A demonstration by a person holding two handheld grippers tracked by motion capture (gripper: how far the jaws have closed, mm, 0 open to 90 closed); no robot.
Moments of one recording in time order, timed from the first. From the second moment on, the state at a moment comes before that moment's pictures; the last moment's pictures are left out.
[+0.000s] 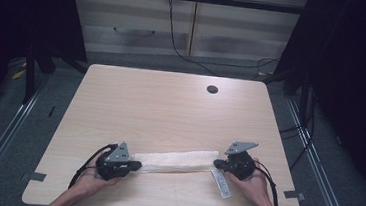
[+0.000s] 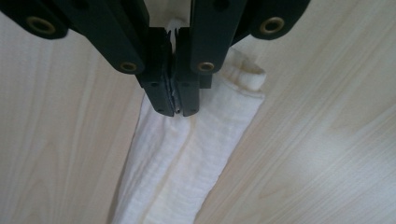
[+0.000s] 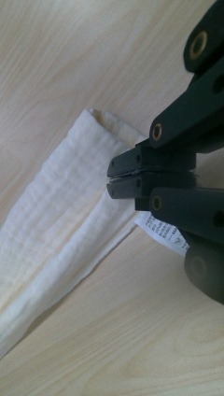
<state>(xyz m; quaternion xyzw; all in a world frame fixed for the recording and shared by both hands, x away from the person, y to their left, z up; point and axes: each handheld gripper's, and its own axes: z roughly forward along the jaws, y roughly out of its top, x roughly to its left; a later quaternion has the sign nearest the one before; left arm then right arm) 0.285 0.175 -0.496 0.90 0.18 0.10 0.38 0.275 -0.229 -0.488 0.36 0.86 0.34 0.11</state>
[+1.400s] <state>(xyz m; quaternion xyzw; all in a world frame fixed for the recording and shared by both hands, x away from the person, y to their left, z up) 0.297 0.248 -0.466 0.81 0.35 0.05 0.46 0.241 -0.278 -0.458 0.44 0.75 0.47 0.13</state>
